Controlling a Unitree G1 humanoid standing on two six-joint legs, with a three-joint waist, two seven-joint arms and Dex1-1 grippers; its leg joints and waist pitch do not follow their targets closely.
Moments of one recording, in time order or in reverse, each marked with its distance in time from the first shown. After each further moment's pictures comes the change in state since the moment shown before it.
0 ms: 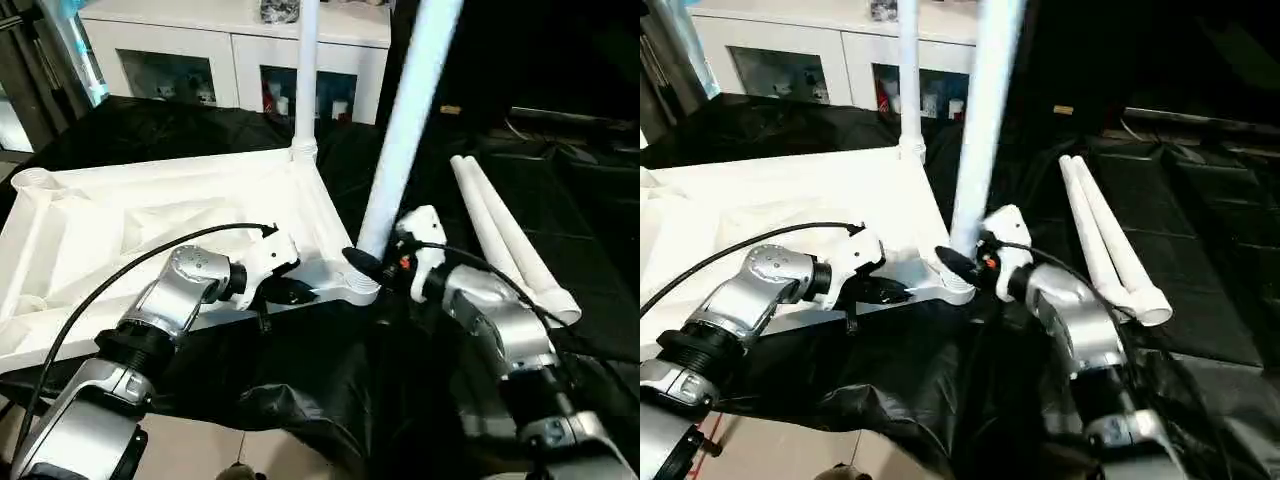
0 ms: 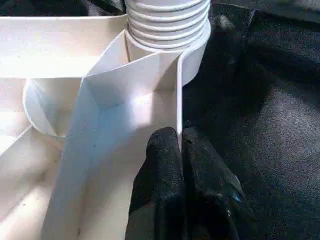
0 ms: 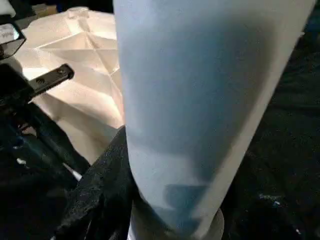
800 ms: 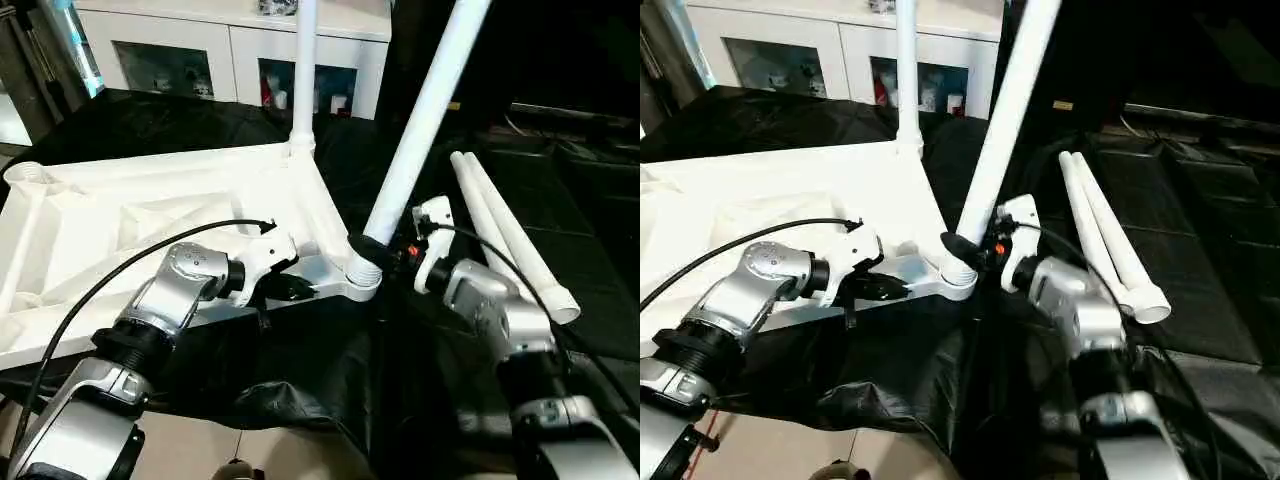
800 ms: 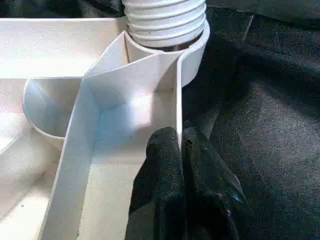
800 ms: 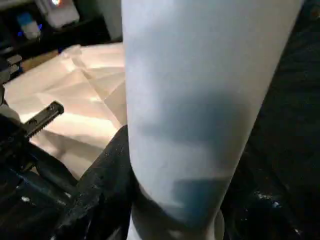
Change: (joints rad) left arm -0.002 0.010 0.001 -0.017 -0.014 0.008 0.002; right arm -0.021 0.060 -0.138 0.096 0.137 0.036 -0.018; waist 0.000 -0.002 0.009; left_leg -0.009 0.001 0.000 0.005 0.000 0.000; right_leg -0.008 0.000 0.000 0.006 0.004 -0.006
